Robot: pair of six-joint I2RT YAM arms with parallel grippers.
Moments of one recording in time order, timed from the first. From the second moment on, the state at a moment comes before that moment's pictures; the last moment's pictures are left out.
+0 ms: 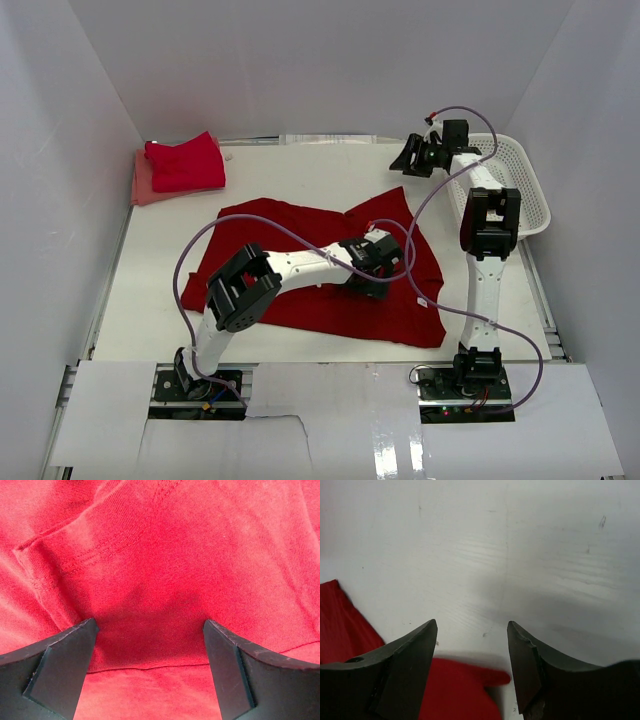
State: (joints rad) left arm -1.08 2.12 1.56 -0.67 -0.29 -0.66; right arm 0.01 2.45 2.06 -0.35 -0.64 0.26
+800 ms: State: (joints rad) left arm -1.11 2.12 1.56 -0.70 -0.26 -0.67; right arm 0.01 2.31 1.83 -0.52 -0.51 0.20
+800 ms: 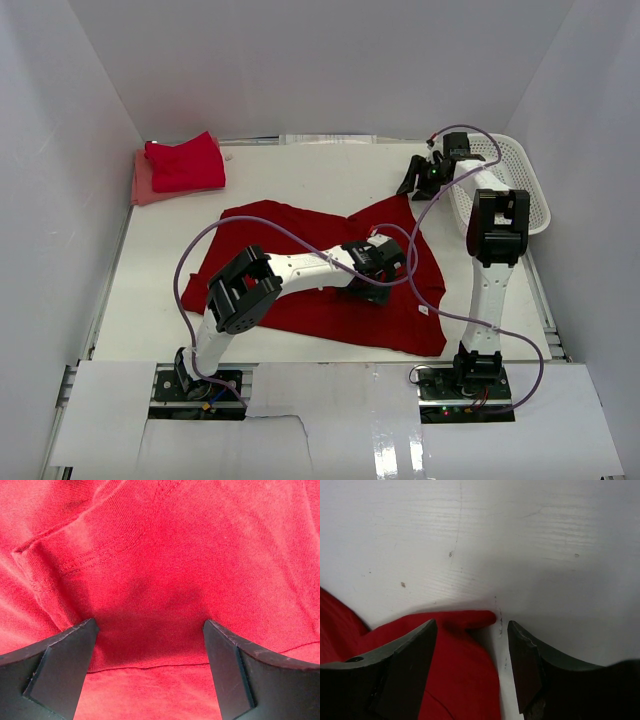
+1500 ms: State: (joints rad) left arm -1.11 2.12 1.56 -0.70 -0.26 -0.67; right arm -0.03 2.33 1.79 -0.48 -0.69 0.20
